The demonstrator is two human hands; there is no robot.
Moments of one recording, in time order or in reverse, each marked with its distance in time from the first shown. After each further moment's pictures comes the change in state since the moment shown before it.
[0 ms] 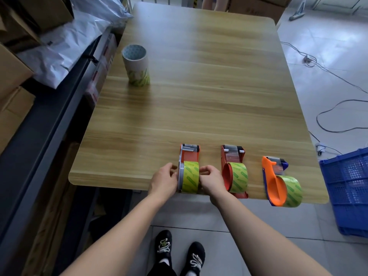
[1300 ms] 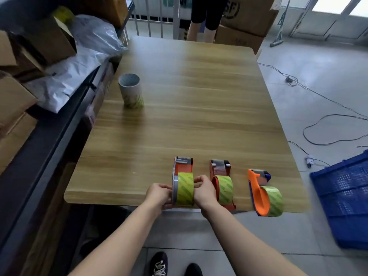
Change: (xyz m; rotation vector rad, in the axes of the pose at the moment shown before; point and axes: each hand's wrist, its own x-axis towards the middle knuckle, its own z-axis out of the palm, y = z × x) left_hand -0.007 0.027 -0.002 -0.649 -0.131 -0.463; right_hand -0.032 -0.024 -0.012 -0.133 0.096 -0.101
